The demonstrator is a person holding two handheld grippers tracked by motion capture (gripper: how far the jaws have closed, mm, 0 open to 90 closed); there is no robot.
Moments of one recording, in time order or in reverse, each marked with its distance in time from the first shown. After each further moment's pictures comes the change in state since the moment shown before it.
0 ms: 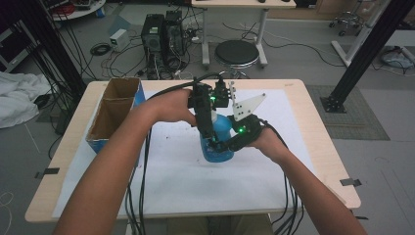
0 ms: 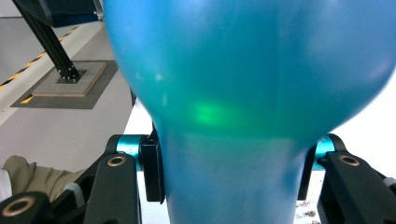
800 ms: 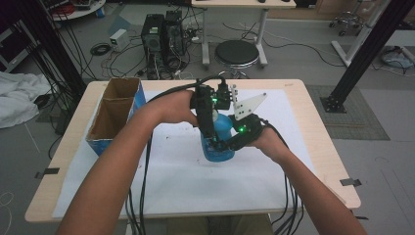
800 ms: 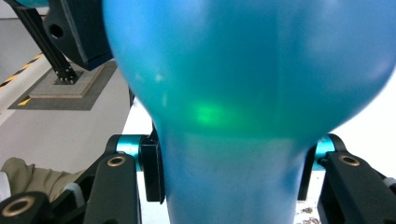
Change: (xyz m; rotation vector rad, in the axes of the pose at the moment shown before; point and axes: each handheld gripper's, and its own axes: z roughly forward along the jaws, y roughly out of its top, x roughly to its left) left arm 0.001 0.003 0.005 0.014 0.000 0.045; right arm -0.001 0.000 -0.002 0.003 -0.011 0.010
